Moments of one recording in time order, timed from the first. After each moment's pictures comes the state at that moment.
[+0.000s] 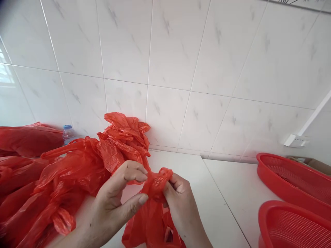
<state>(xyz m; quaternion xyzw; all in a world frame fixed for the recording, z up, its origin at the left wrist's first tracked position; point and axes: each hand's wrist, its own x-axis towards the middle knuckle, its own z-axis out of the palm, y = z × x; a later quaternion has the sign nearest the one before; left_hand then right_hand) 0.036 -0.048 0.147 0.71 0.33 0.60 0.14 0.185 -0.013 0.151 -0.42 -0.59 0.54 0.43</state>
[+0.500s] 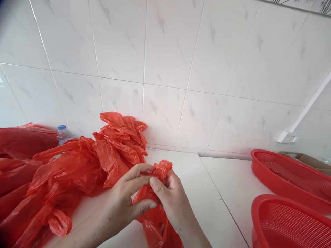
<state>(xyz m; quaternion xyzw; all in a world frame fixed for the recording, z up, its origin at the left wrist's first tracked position) 0.042 -0.030 0.128 0.77 0.41 0.48 0.11 0.190 -0.012 0.148 -0.36 -0.60 0.58 0.41</state>
